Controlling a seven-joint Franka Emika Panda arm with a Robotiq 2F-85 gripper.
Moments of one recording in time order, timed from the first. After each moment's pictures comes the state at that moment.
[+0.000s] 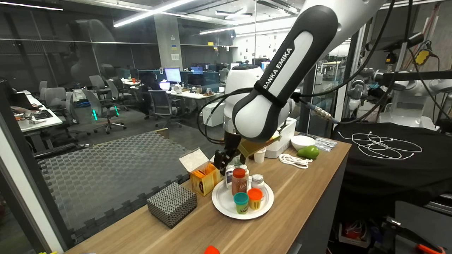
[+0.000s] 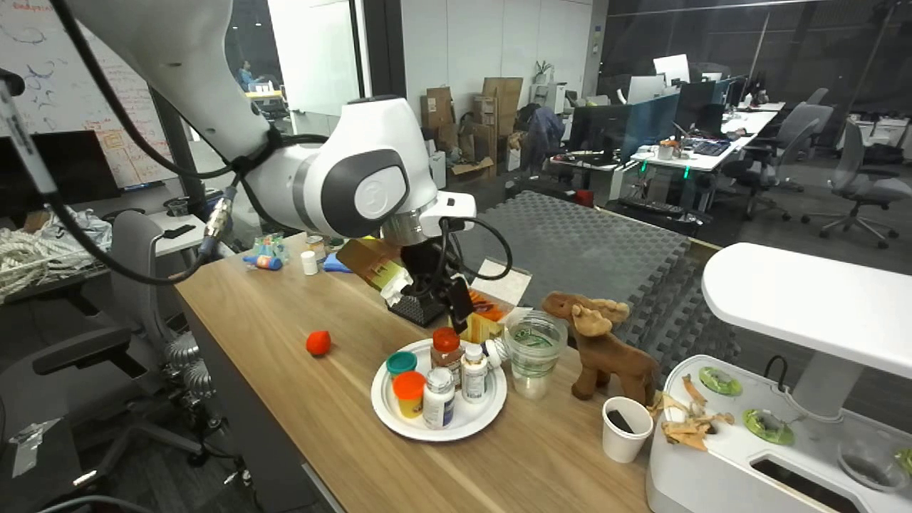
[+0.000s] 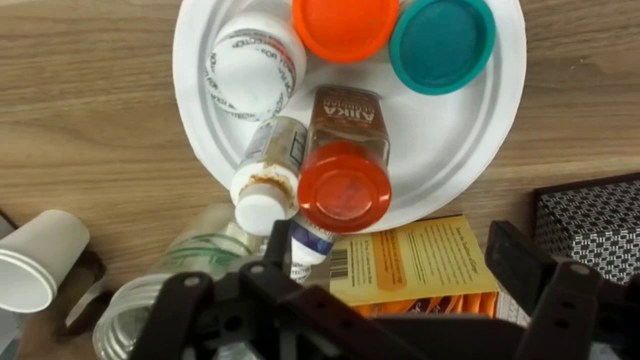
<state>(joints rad) 0.19 0.53 -0.16 -2.05 -0.11 2.79 0.27</state>
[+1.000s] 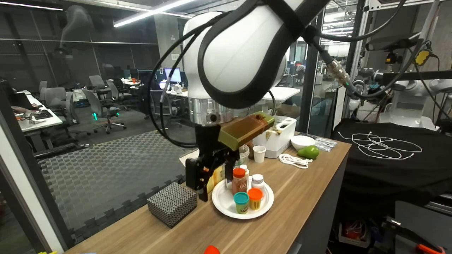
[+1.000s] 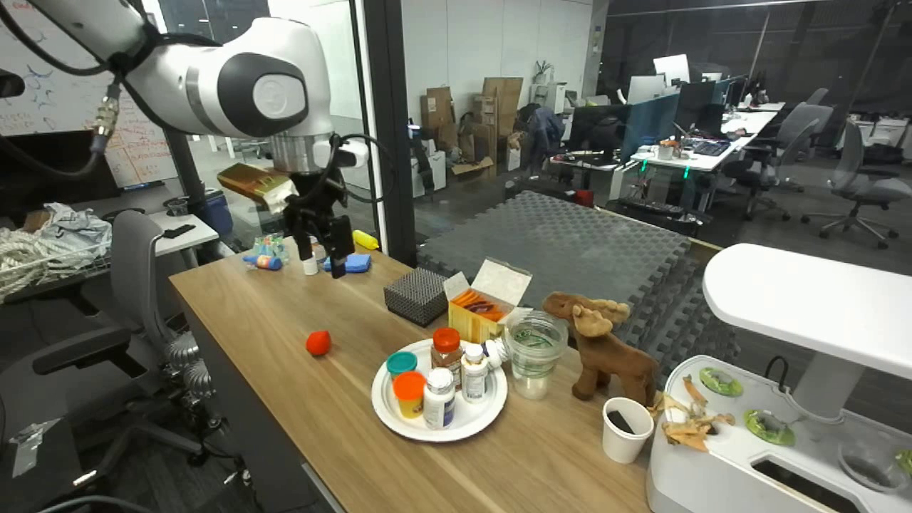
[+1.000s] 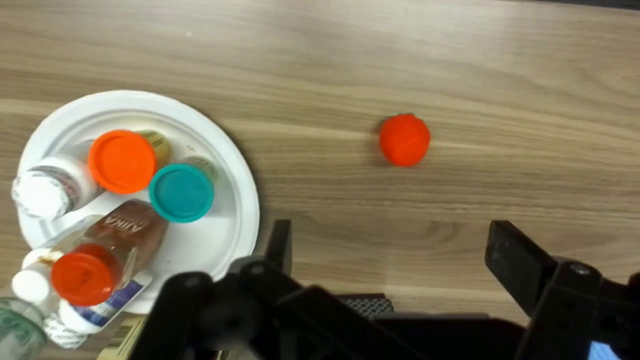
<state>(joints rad) 0.23 0.30 0.10 -2.10 -0.05 2.39 0.27</state>
